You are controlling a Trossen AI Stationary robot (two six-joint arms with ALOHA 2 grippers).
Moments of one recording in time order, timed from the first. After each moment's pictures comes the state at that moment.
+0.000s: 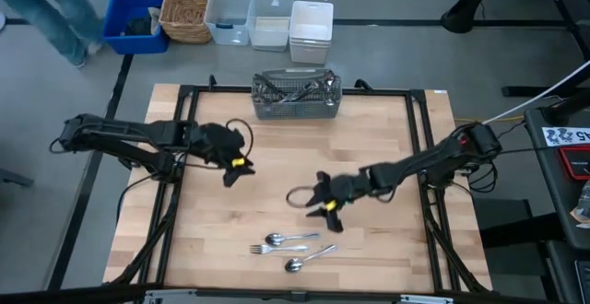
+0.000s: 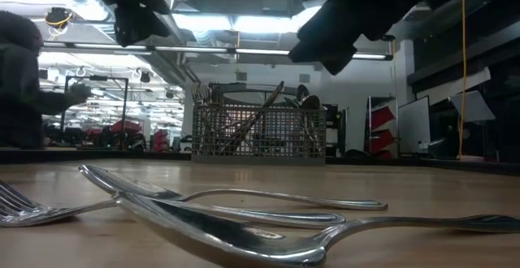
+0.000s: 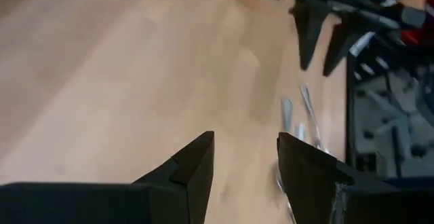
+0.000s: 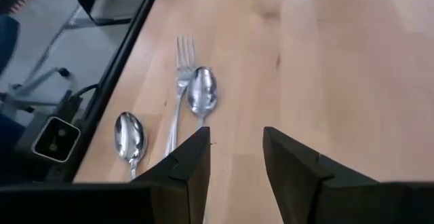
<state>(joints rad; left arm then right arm) -0.02 0.99 0.83 -0.52 0.05 -0.55 0.28 1.60 0.93 0.10 -0.08 0.26</state>
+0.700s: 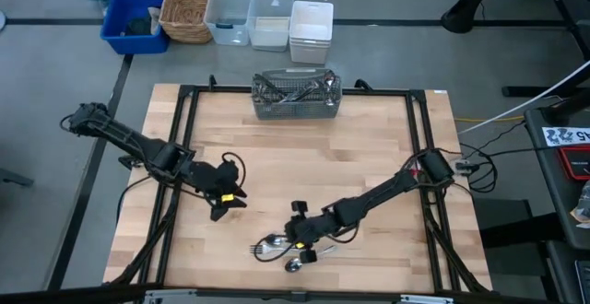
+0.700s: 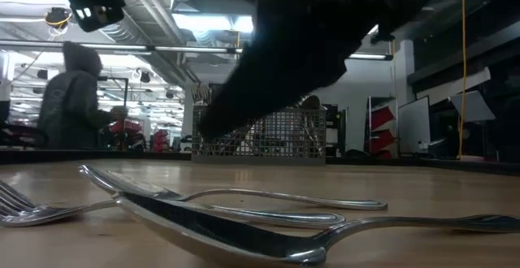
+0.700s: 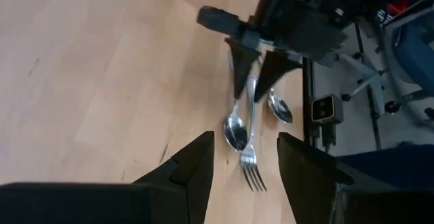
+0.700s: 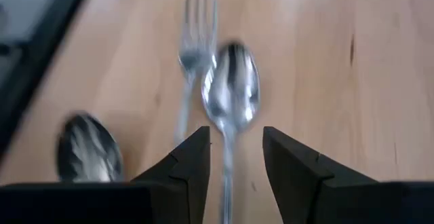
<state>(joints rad) -0.42 1.01 0.79 -0.45 -0.12 -0.72 0.44 2.08 1.35 -0.04 0.13 0.20</state>
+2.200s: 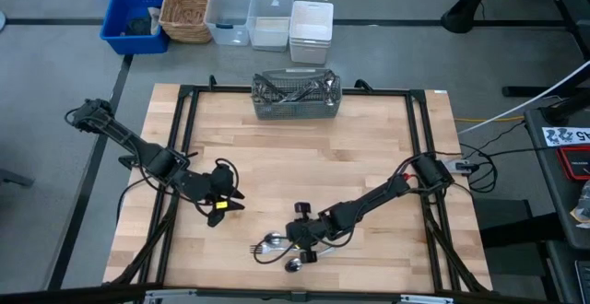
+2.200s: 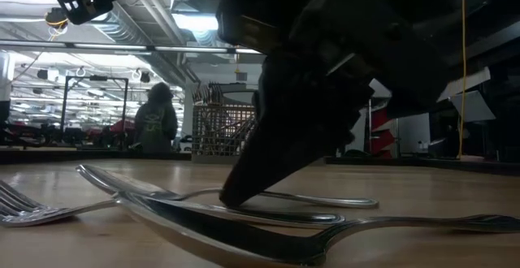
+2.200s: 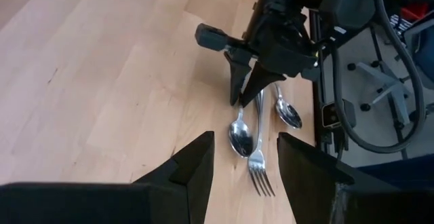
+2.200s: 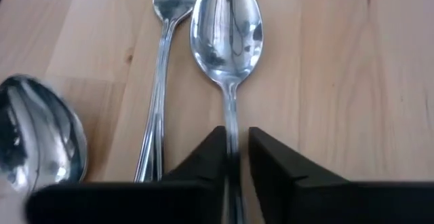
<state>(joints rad) -0.54 1.01 0.79 -0.46 -0.30 -0.75 0.44 2.15 1.38 -0.12 0.16 0.26</state>
